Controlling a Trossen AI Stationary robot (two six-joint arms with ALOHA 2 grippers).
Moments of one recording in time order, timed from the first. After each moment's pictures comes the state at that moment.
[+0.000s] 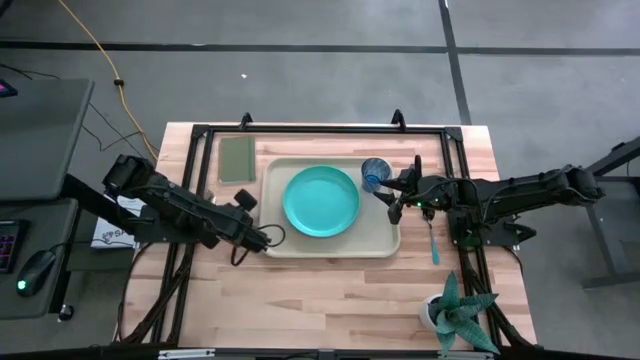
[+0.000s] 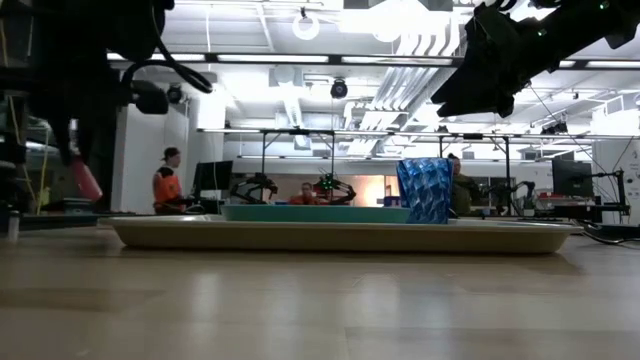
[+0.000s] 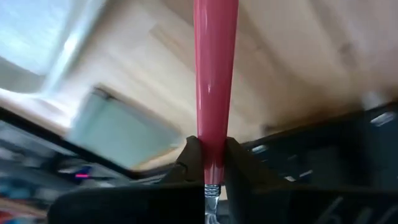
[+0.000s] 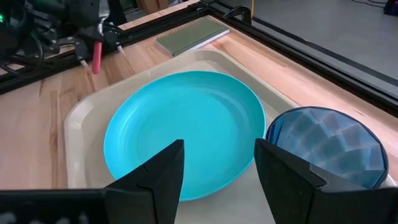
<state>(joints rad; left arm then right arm) -0.22 1.52 0.93 -1.43 -0.40 0.31 0.02 0.90 0.50 -0.06 0.38 0.37</state>
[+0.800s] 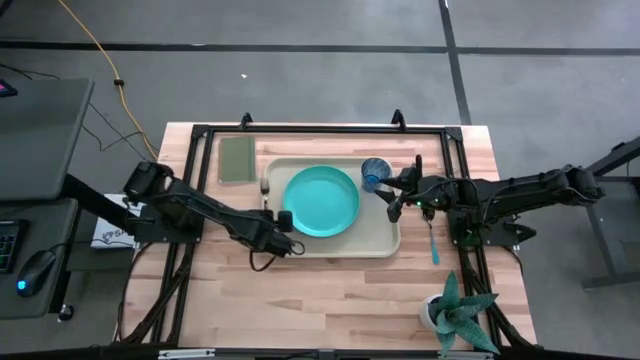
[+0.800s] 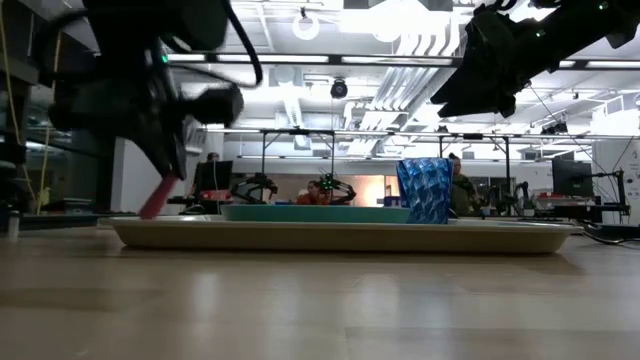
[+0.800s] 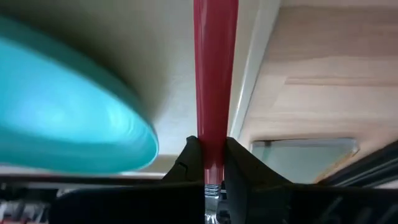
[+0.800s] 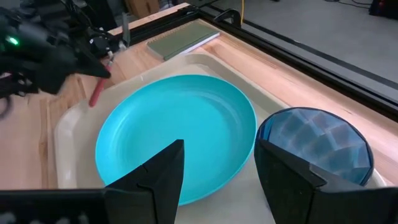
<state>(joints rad) -0.18 1.71 1.05 -1.09 -0.64 1.22 0.02 0.90 0.50 -0.06 0.42 0.39</state>
